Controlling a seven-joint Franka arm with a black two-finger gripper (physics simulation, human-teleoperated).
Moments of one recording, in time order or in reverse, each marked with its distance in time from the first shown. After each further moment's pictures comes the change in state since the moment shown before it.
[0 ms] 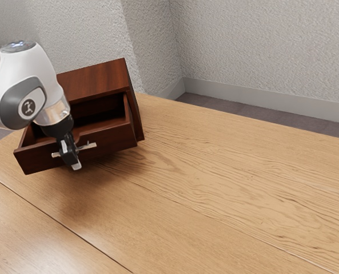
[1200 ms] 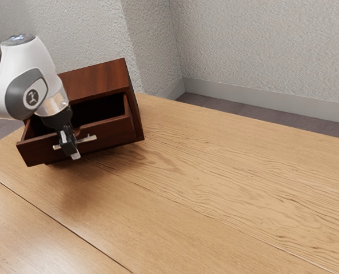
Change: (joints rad) arm 0.056 0.097 0.000 0.109 -0.045 0.007 0.066
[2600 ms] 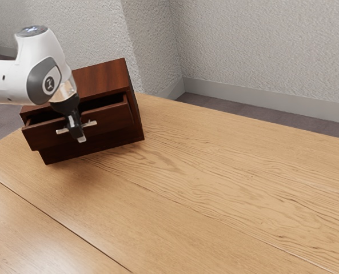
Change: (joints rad) arm 0.071 0.235 0.000 0.268 -0.071 -0.001 0.093
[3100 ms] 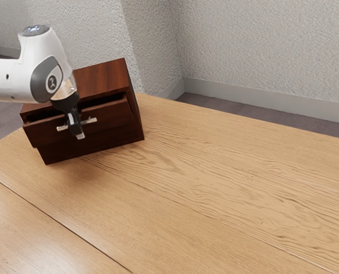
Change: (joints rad) arm 0.032 0.067 0.000 0.075 -0.001 0.001 0.021
